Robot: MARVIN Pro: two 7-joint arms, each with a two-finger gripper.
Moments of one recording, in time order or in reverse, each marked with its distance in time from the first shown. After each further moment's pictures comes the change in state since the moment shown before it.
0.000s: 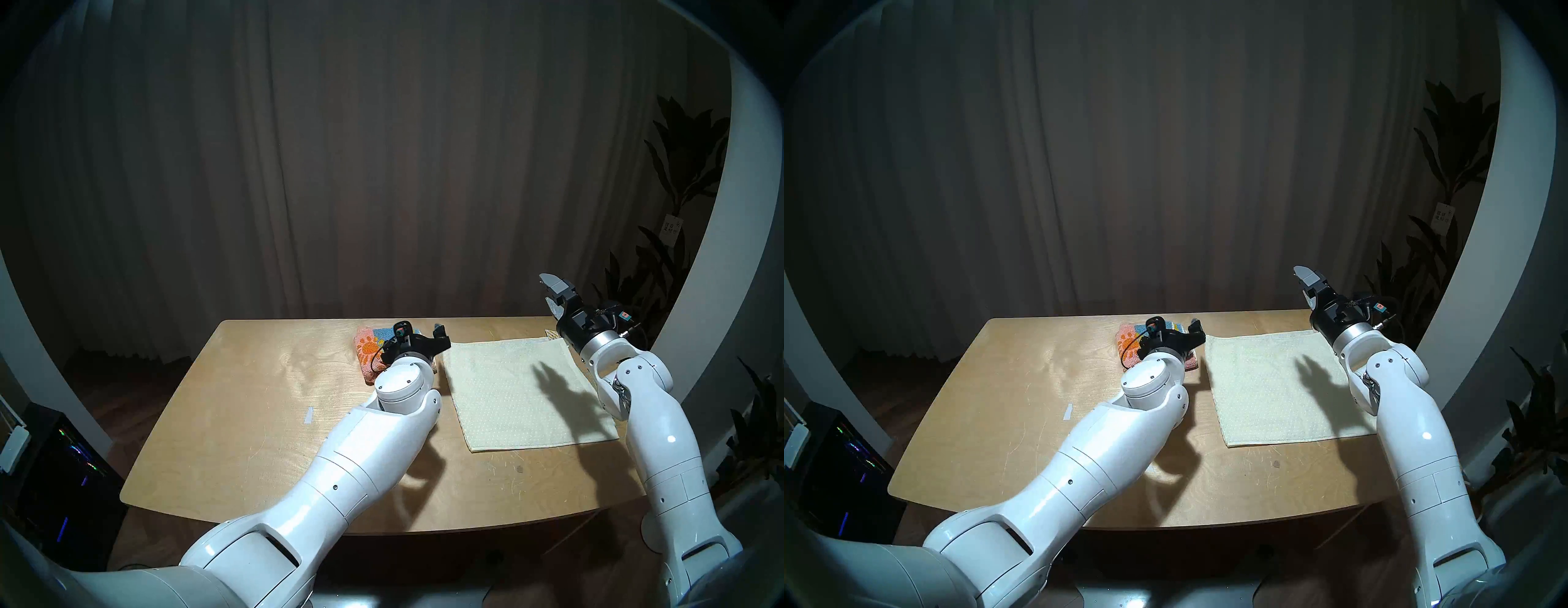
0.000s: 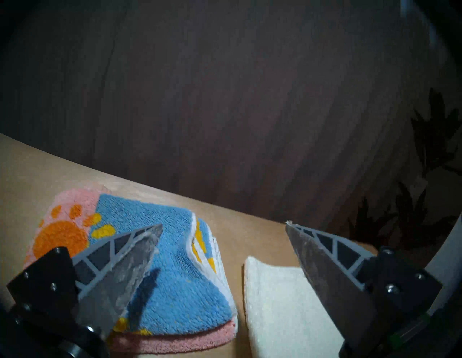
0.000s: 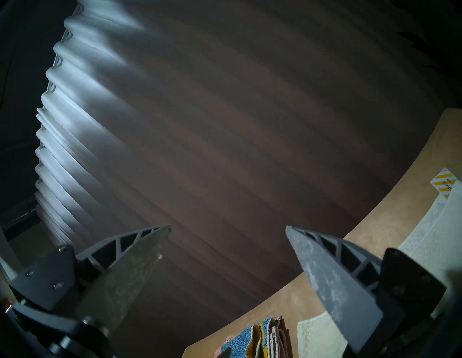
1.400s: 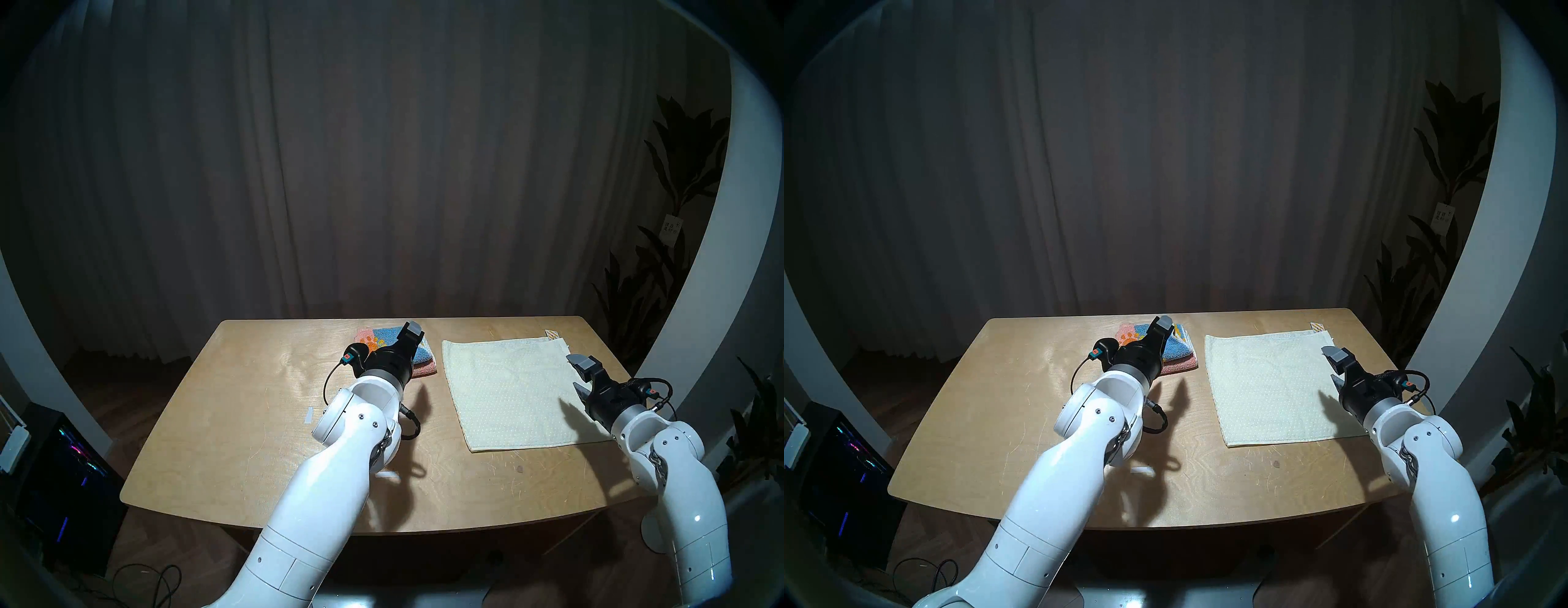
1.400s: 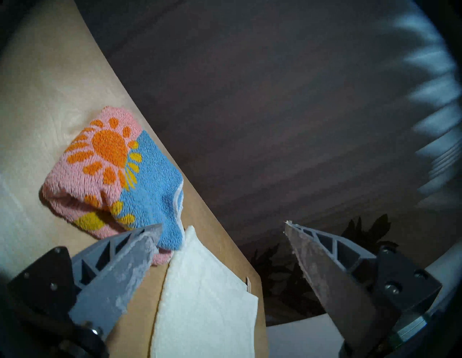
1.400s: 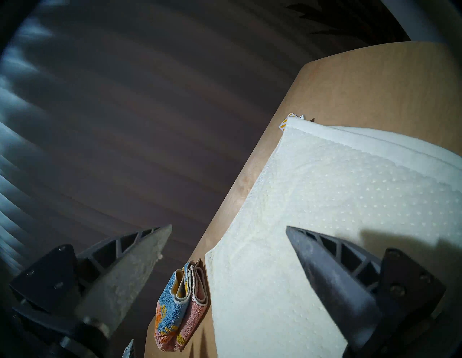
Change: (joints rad) left arm 0.378 0.065 -0.175 -0.534 -0.549 0.105 -0.071; right arm -0.431 0.001 0.206 -0.198 0.143 0.069 -0.211
